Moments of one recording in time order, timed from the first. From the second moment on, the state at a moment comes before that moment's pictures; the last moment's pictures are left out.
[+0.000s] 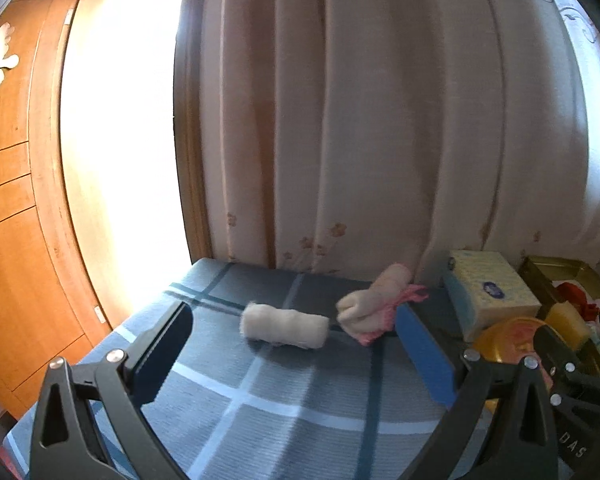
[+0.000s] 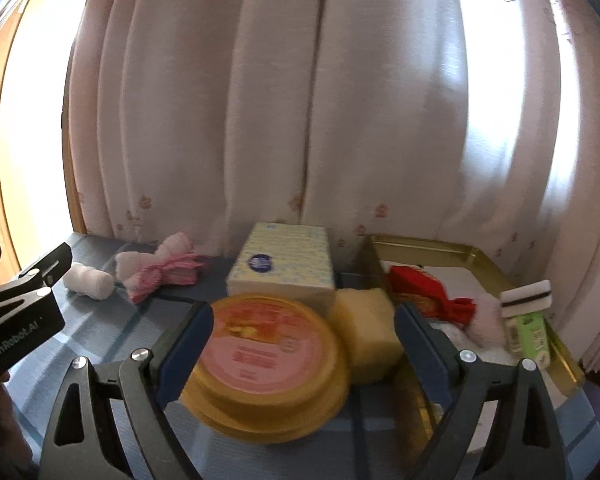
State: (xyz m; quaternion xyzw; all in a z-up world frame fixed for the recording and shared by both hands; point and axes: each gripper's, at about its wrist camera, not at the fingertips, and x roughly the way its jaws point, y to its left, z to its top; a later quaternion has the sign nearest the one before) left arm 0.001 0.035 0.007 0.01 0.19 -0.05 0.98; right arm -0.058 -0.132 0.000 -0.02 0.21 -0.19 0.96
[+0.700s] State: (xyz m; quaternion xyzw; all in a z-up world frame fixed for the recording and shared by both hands) left arm 0.033 0.081 0.001 -0.01 0.22 -0.01 0.98; right arm -0.008 -0.076 0.000 -0.03 0.22 -0.15 0.96
